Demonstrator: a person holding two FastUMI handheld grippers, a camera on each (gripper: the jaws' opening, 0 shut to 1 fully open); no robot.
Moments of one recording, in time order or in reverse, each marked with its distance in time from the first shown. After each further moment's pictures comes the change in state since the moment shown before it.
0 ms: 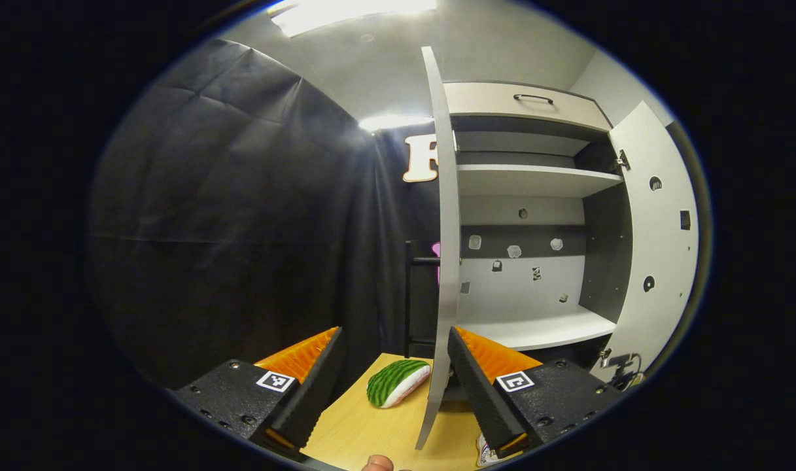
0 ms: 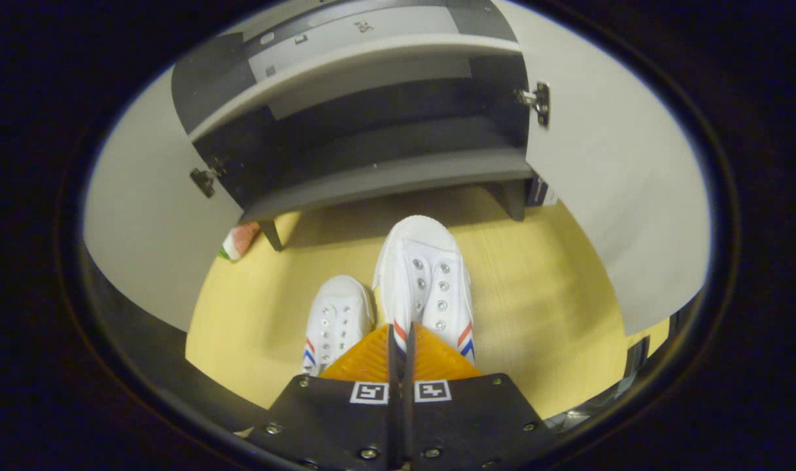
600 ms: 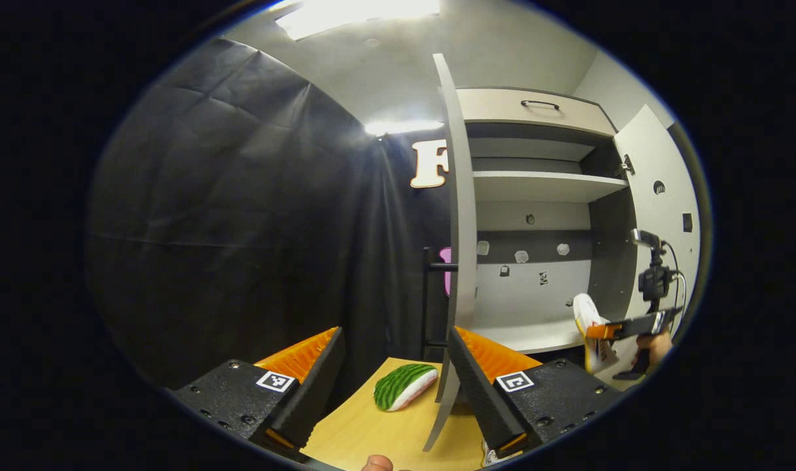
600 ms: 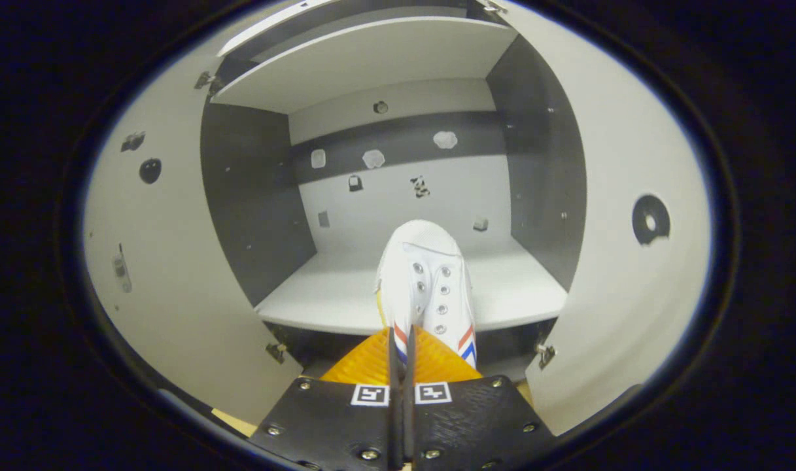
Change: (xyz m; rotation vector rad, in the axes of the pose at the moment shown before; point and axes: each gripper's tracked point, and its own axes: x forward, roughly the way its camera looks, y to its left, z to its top) left arm -0.003 0.027 0.002 0.002 -0.025 0.047; right arm -0.113 0.061 0.263 -0.097 -0.494 0.059
